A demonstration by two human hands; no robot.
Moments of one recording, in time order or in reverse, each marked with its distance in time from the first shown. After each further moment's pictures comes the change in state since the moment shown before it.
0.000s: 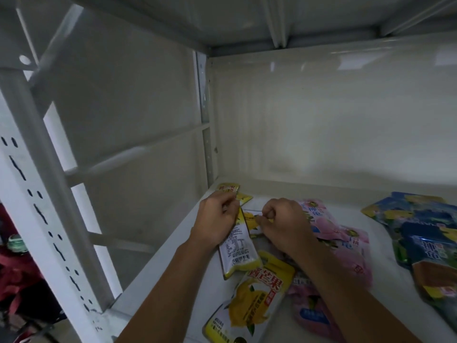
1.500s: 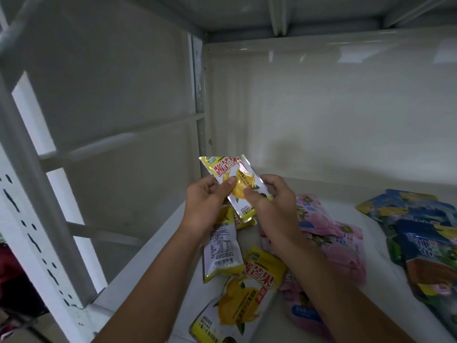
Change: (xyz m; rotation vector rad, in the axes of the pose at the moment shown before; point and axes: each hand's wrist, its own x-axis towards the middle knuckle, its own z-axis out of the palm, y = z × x) left_hand -0.003 0.021 -0.002 -0.822 0.062 -0.297; right_hand -0.006 -0.032 0.003 0.934 0.209 0.233
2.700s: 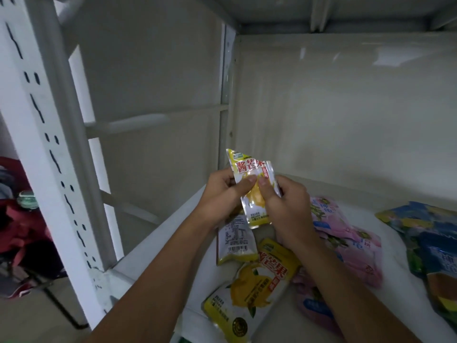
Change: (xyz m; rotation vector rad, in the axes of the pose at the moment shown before) left_hand -0.012 0.009 -0.006 -0.001 -0.109 0.025; right_hand -0.006 0.002 0.002 -0.284 -0.130 -0.275
